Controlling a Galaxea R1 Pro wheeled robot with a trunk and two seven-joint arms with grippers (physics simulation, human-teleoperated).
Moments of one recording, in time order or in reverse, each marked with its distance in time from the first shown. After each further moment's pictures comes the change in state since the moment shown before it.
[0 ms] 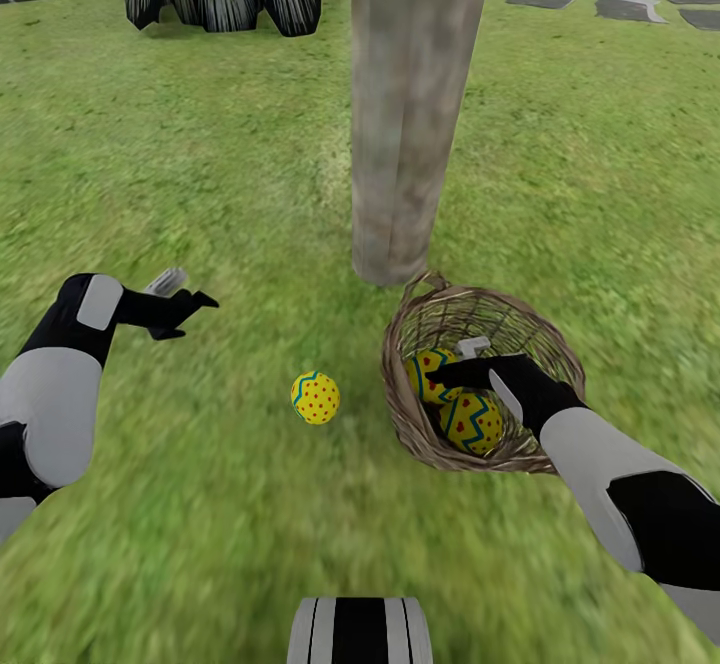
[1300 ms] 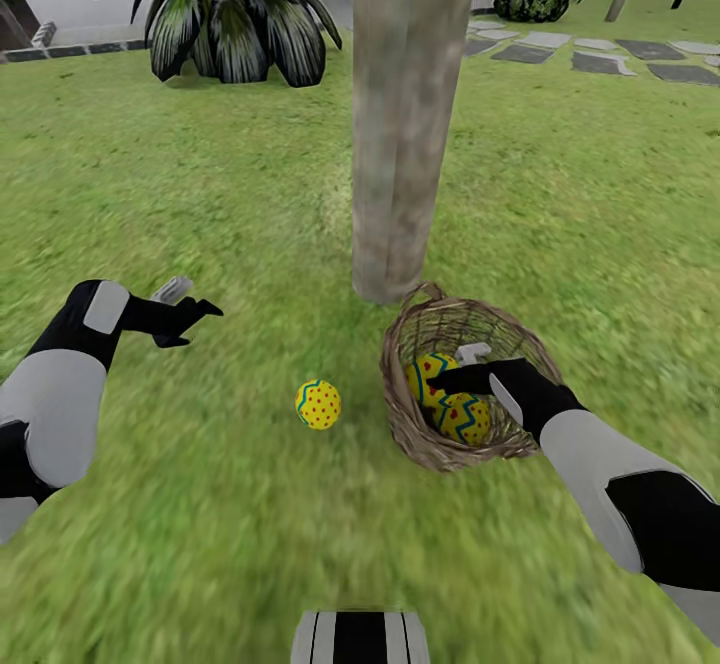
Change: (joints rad) left arm 0.001 -0.004 -0.001 0.045 -0.004 -0.003 0.007; right arm 0.001 0.001 0.004 0.031 -0.004 0.007 -0.001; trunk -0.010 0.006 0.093
